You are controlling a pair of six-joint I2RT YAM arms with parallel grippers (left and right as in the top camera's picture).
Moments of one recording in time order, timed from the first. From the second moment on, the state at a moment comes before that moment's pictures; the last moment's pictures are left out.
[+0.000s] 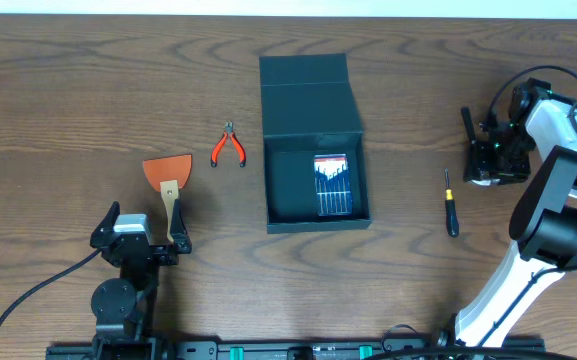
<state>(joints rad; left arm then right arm) -0.02 0.01 0.02 -0.12 -0.02 -0.04 -0.34 2.17 1.56 -1.05 0.03 -0.20</state>
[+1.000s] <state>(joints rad) -0.02 0.01 0.02 -0.12 -0.02 -0.04 -0.13 2.20 1.99 -1.34 0.01 -0.19</state>
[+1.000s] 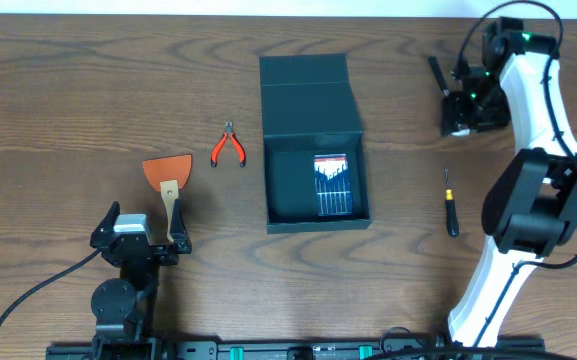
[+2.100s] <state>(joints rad) -0.02 0.01 0.02 -0.12 -0.02 -0.04 0.36 2.20 2.10 -1.55 0.00 -0.06</state>
